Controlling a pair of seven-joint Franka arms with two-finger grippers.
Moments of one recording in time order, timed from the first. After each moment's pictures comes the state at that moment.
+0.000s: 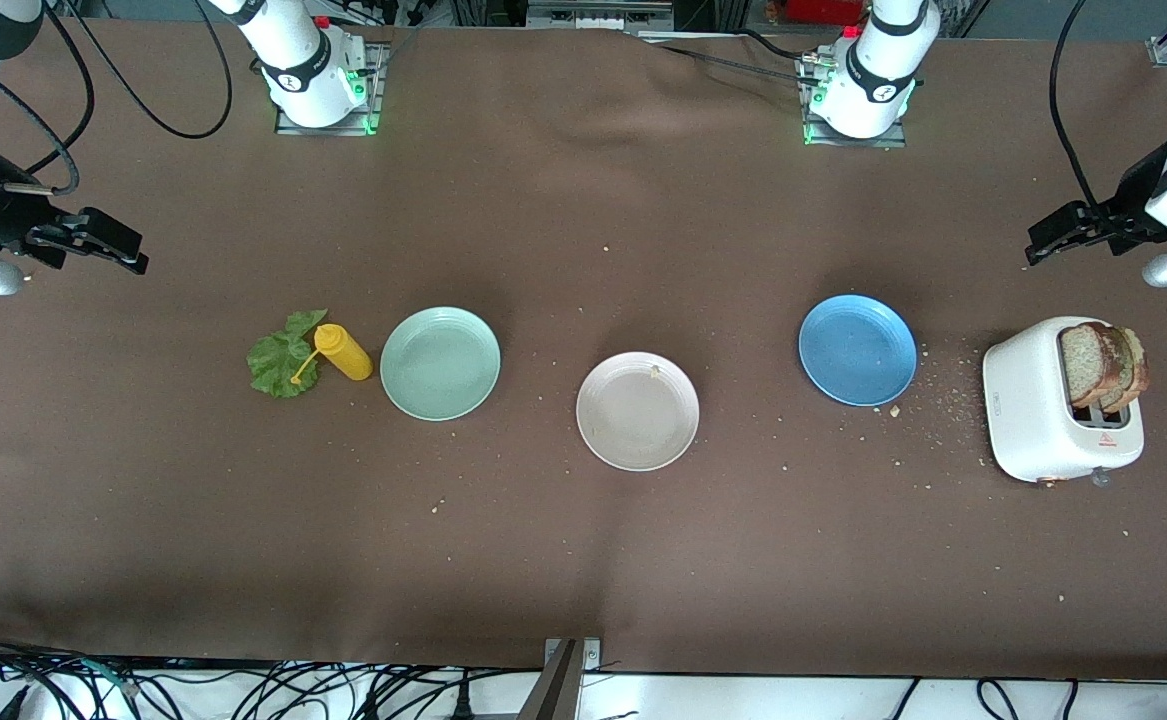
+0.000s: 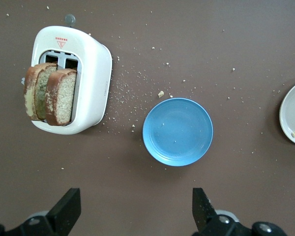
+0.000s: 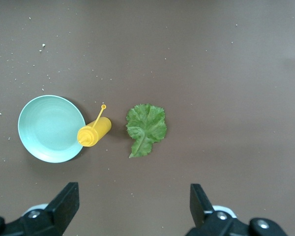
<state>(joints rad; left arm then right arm) 0.02 -0.04 0.00 -1.72 0.02 1.62 -0.13 0.03 0.02 -0.01 -1.65 0.01 1.66 0.08</state>
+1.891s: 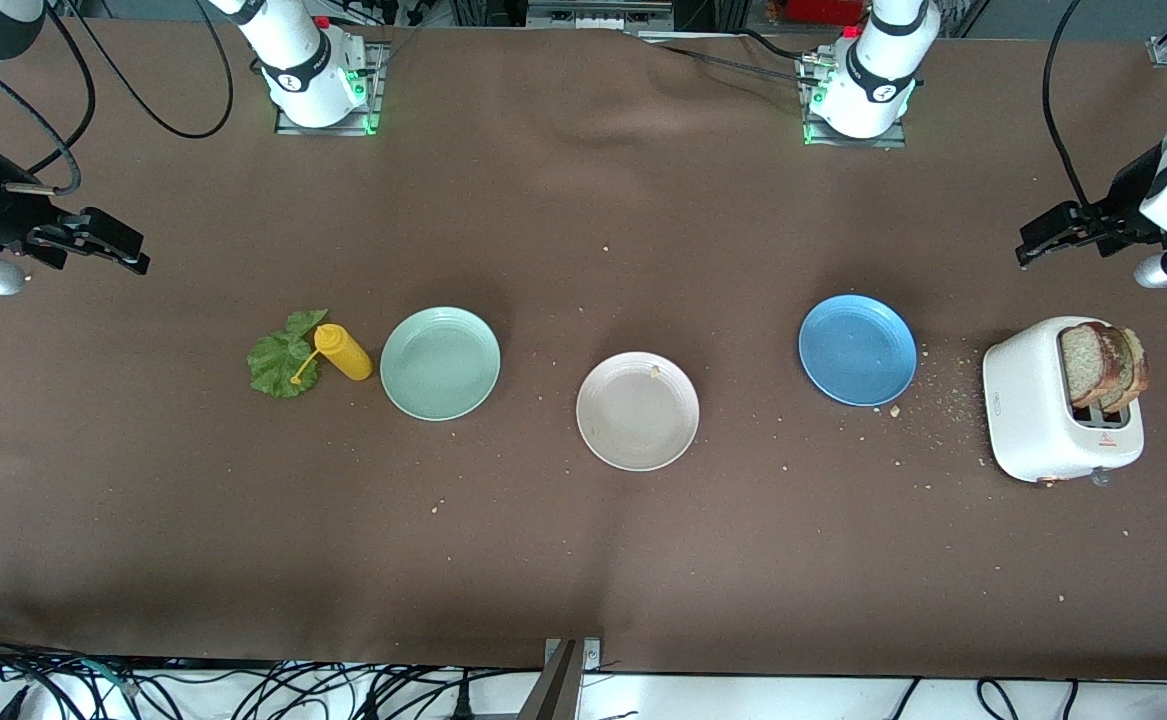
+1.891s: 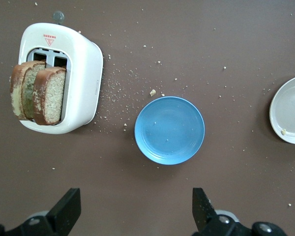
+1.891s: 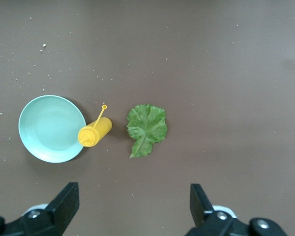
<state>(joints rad) 0.02 -0.04 0.00 -1.72 -0.01 1.62 -0.12 0.03 0.02 -0.01 -1.65 0.01 1.66 0.08</state>
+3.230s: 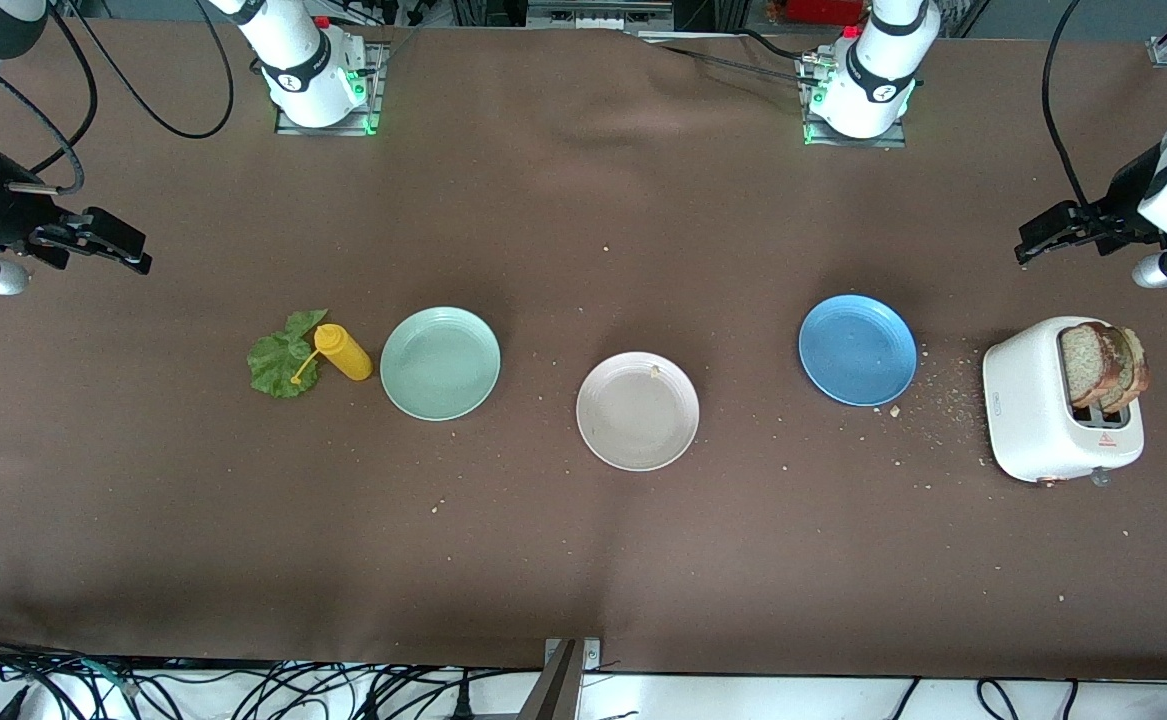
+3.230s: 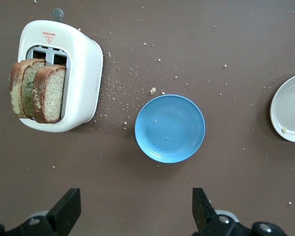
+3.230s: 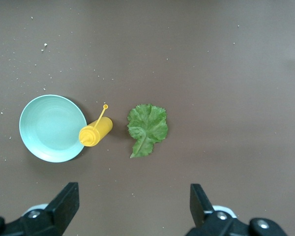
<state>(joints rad) 0.02 -0.04 0.00 -1.72 -0.01 1.61 -0.12 0.03 0.02 0.00 -1.65 0.01 1.66 0.08</state>
